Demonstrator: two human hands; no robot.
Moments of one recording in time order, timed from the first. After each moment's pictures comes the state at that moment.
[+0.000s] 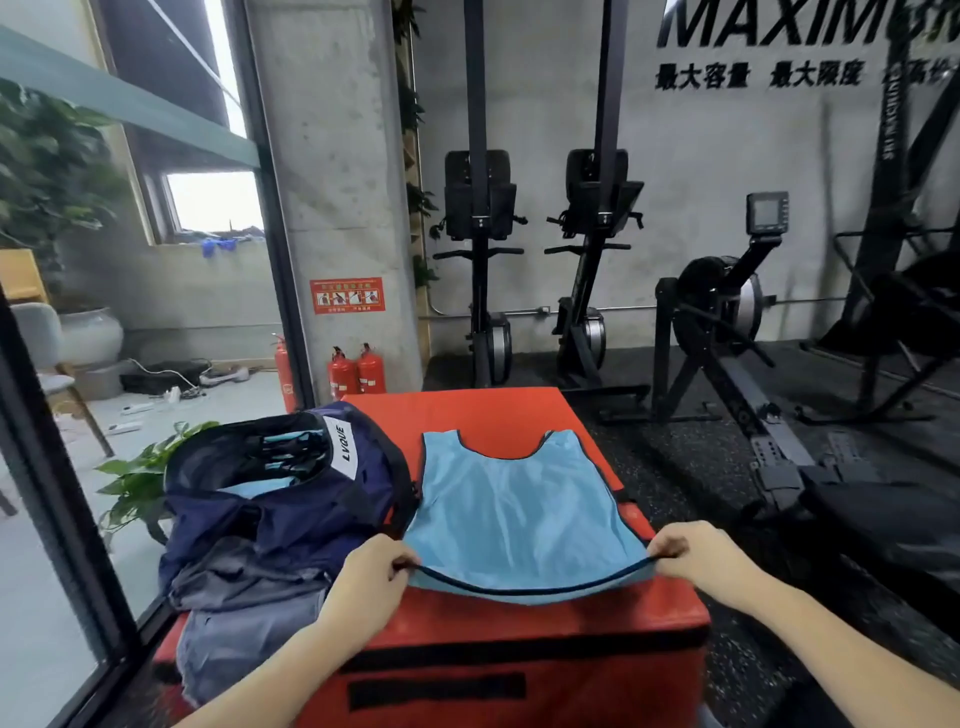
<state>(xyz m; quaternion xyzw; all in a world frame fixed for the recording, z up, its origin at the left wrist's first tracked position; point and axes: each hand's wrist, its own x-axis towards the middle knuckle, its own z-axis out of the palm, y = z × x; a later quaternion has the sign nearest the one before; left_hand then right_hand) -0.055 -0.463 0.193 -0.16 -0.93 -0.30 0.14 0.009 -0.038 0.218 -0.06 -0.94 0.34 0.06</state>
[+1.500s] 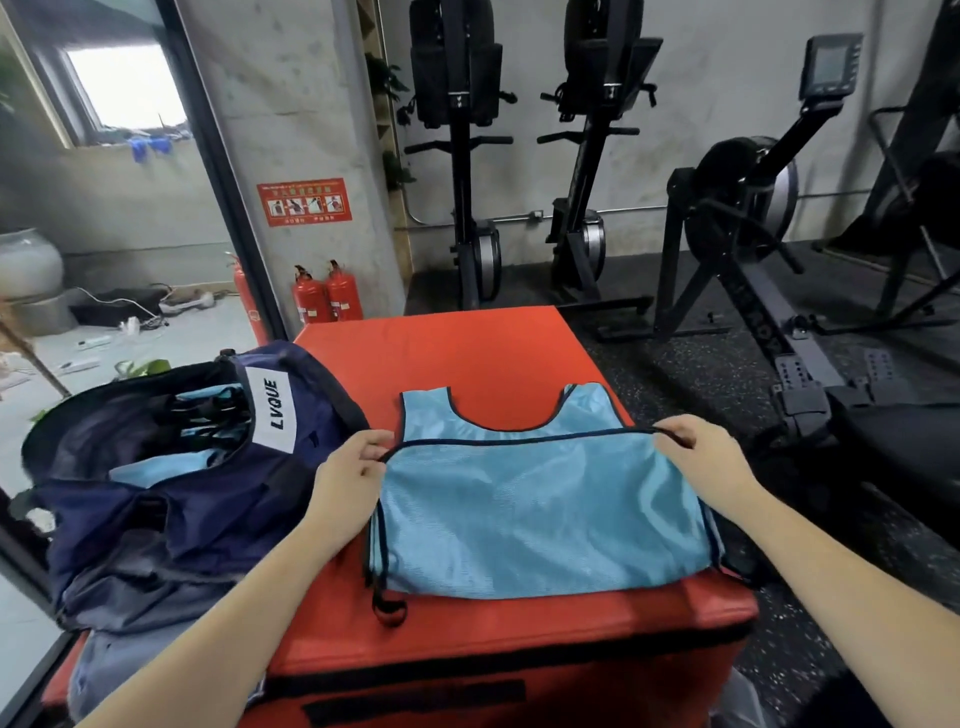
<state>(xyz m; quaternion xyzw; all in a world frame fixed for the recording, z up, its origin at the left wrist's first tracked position) -0.177 -0.428 0.198 -0.05 -0.88 -0.46 0.09 -0.120 -0.013 0.186 -0.15 -0.88 0.41 0.17</state>
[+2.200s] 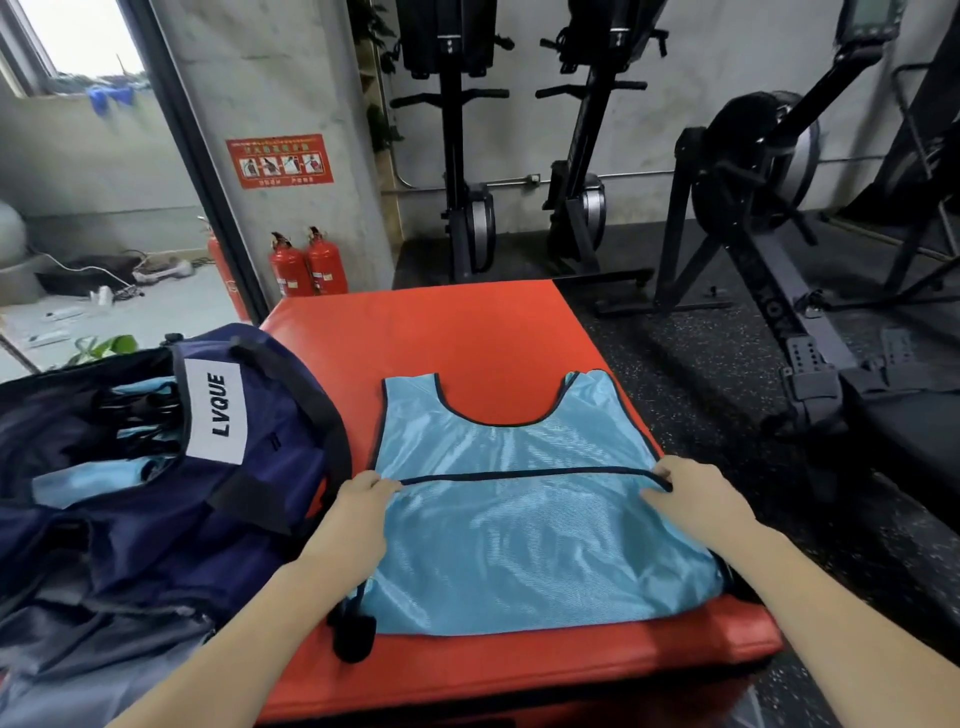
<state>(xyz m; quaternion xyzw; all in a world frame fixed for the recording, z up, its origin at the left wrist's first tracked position) -0.206 -0.409 0.138 -0.16 -0.98 -0.15 0.01 -0.147 -0.012 0.138 -0.19 -0.96 0.22 0.01</state>
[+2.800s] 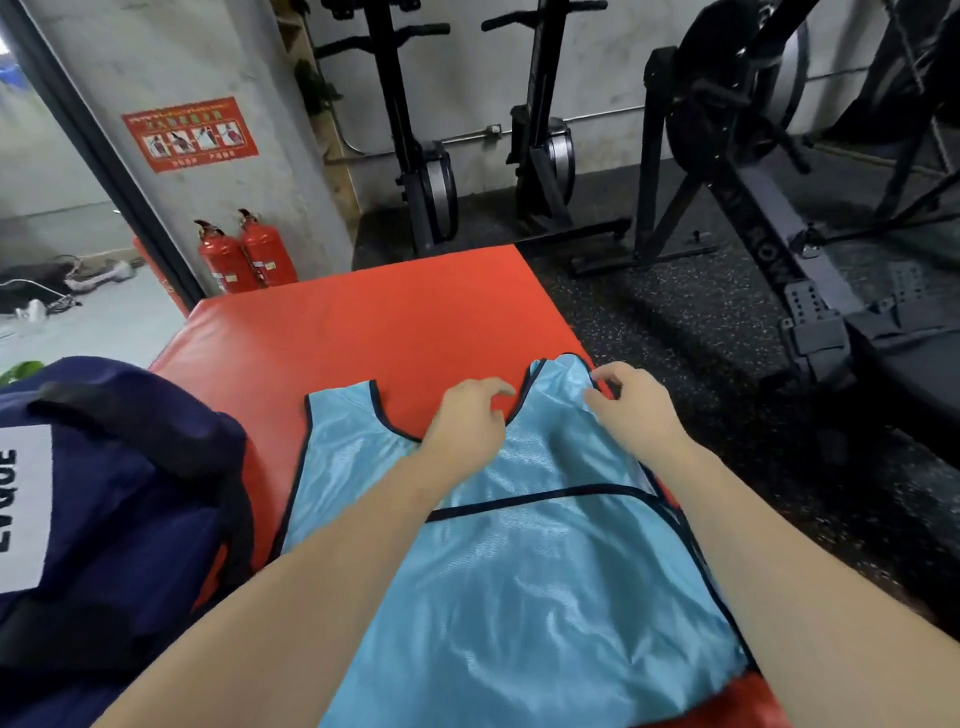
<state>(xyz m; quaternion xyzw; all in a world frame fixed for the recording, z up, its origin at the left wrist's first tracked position) -0.338 -0.196 0.150 -0.25 -0.93 -0.27 0.02 -0.279 0.010 0.133 -0.19 -0.89 0.40 0.14</state>
